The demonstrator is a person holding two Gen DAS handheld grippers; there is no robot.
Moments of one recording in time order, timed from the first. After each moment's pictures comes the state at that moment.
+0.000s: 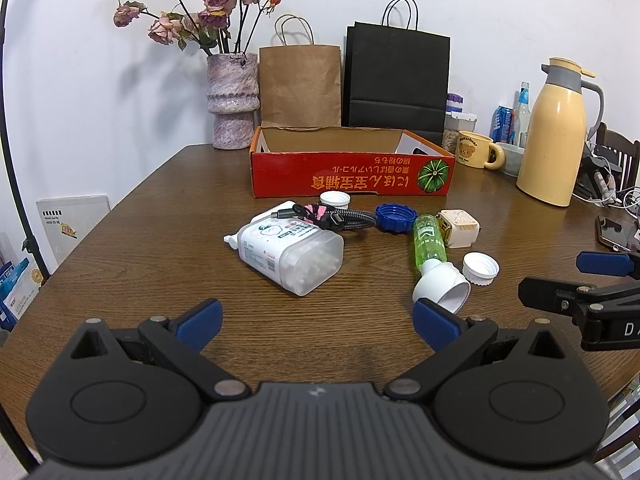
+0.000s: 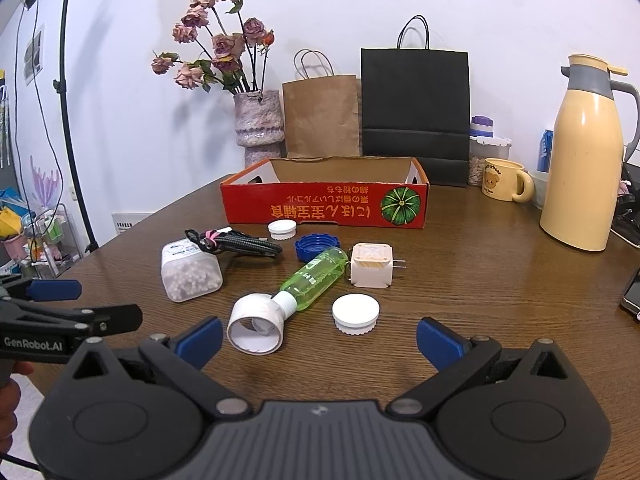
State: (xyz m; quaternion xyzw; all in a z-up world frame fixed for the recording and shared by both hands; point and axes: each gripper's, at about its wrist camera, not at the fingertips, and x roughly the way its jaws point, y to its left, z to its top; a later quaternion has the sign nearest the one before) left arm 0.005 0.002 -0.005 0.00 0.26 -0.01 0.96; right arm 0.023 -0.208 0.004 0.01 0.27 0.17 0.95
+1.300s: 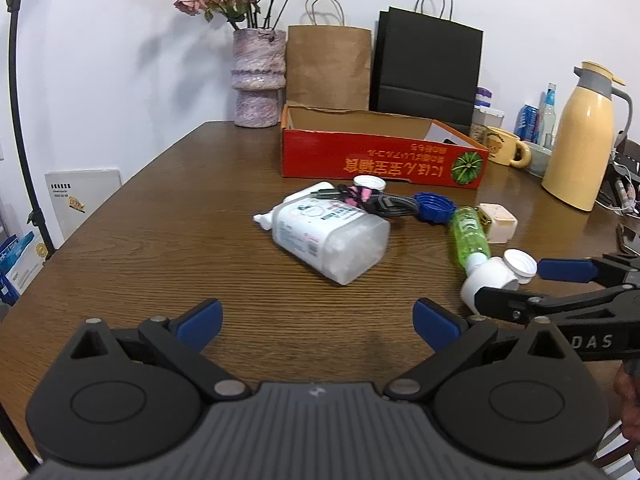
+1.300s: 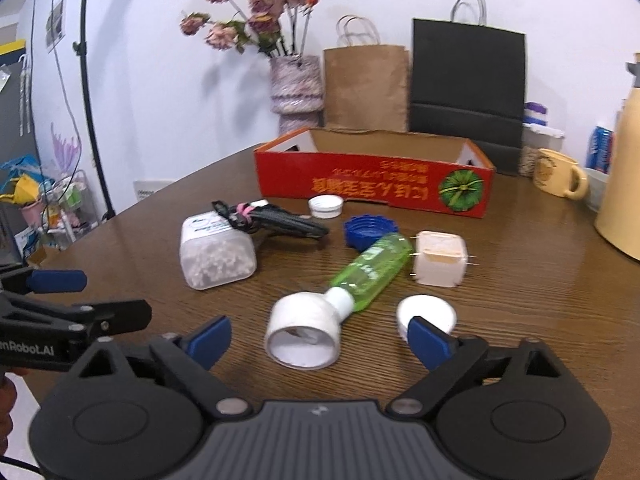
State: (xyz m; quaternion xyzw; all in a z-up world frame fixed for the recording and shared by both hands) left arm 0.023 0.037 -0.021 -0.03 0.28 0.01 0.96; right arm 0.064 -0.152 -0.020 -0.02 0.30 0.22 0.93
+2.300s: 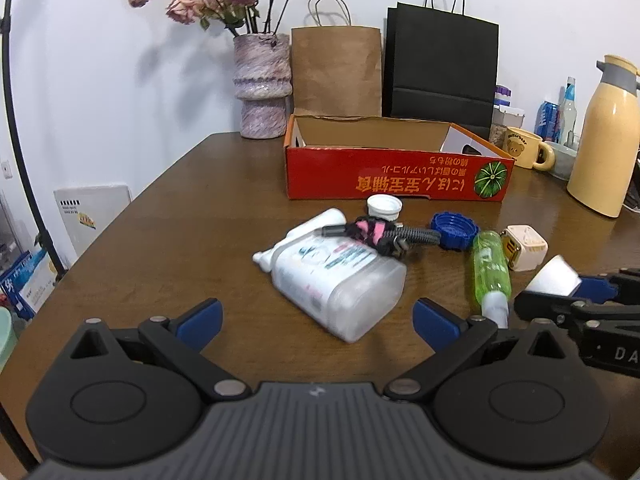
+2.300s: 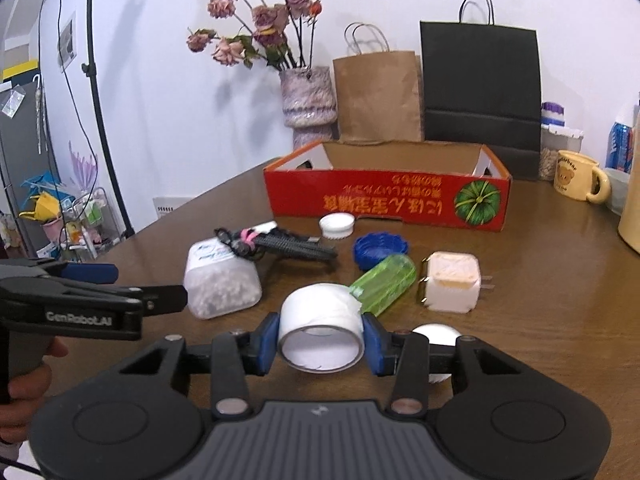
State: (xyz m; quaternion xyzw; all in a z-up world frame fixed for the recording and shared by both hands) left arm 0.074 0.022 -0.011 0.00 0.28 0.04 0.96; right arm 0.088 -0.167 -0.012 0.00 0.28 0.25 0.93
